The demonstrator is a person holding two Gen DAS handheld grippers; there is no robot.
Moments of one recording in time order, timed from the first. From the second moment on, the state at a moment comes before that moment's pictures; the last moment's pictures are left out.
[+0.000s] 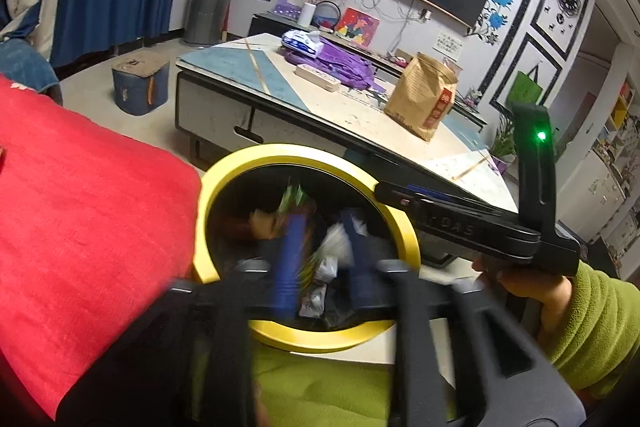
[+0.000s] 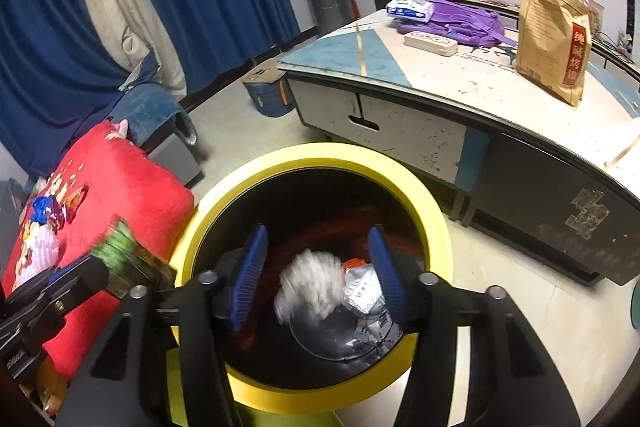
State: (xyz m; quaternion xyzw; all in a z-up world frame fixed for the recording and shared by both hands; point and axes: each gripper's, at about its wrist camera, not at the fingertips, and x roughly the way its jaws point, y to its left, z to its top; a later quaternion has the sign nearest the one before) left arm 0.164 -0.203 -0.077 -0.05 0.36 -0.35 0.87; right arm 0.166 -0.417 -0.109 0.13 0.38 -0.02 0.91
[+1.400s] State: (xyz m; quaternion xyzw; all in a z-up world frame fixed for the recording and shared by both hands) left arm 0.142 -0.080 -0.020 -0.08 0.26 -0.13 0.95; right arm 0.125 -0.290 -0.025 0.00 0.24 0.12 0.96
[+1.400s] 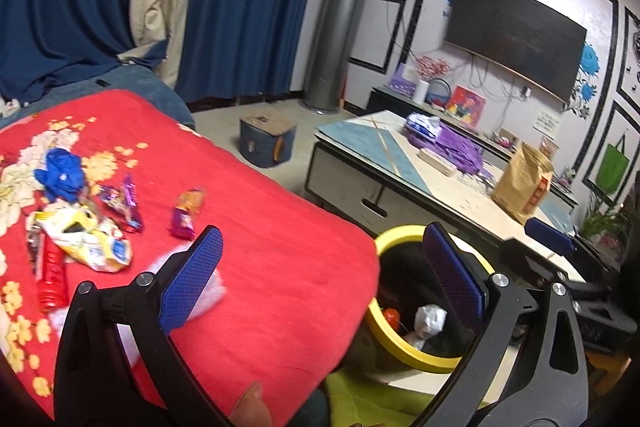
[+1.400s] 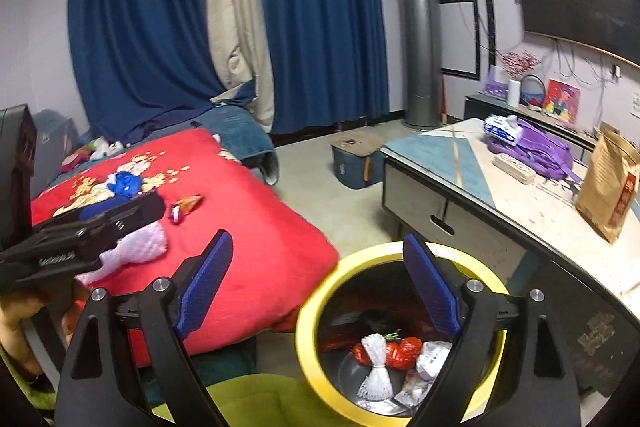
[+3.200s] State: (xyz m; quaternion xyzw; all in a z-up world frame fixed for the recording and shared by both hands) left arm 0.159 0.141 -0.030 -0.17 0.29 0.05 0.94; right arm 0.196 -0.087 -0.072 -0.04 0.34 0.27 0.90
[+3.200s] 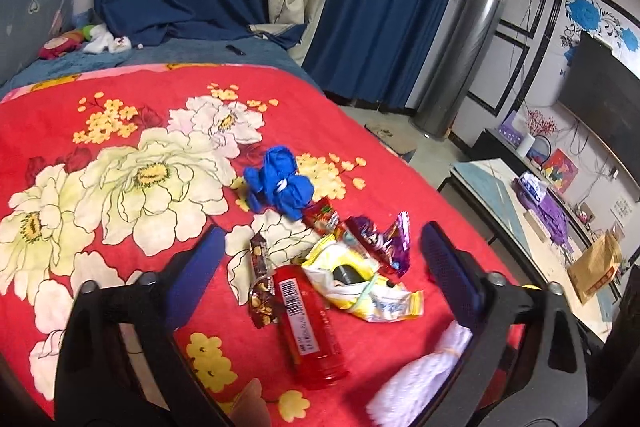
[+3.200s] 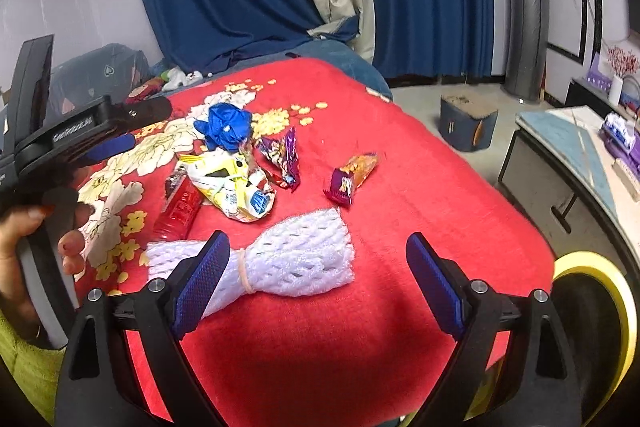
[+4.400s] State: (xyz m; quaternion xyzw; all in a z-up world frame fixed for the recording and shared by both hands) left arm 0.188 0.123 -0.068 -0.17 0.36 0.02 0.92; right arm 0.203 -0.087 -0.097 0.01 0.38 0.31 0.87
